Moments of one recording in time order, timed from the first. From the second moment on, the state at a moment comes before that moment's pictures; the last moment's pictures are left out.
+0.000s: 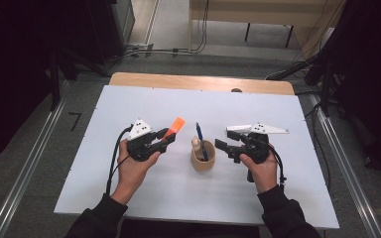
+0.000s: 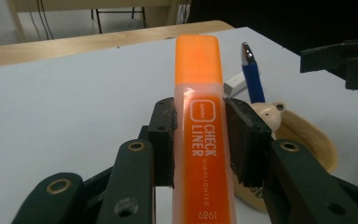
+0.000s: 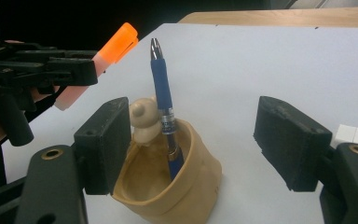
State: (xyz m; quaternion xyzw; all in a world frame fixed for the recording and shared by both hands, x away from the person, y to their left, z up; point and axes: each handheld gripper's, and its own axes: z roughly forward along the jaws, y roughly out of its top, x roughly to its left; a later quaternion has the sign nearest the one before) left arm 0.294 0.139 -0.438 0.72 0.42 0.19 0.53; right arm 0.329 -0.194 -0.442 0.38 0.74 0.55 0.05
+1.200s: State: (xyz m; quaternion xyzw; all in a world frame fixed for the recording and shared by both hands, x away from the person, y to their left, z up) left arm 0.266 0.086 -0.432 0.73 0.36 0.18 0.55; right arm 0.316 -0.174 -0.428 0.37 0.73 0.58 0.02
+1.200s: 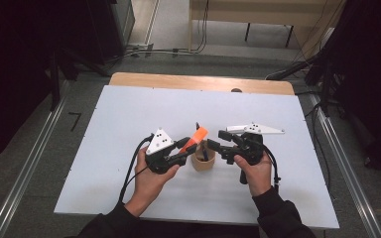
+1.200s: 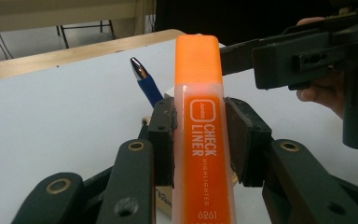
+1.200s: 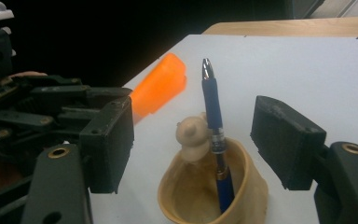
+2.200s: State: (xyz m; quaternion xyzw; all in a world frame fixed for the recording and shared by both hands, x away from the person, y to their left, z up) left arm 0.254 0.062 -0.441 0.73 0.34 0.21 0.55; right arm 0.317 -0.163 -0.438 0.39 0.69 0.60 -0.09
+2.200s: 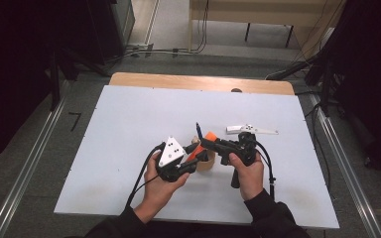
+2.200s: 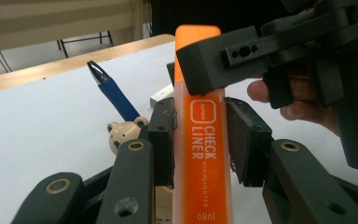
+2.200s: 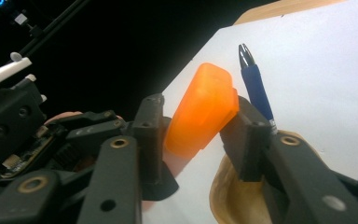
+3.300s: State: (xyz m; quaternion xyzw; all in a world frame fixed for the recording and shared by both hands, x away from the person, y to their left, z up) left arm 0.279 0.108 -0.452 0.69 0.42 0.20 0.55; right arm 0.321 -0.172 -0.434 0.38 0.70 0.61 0.03
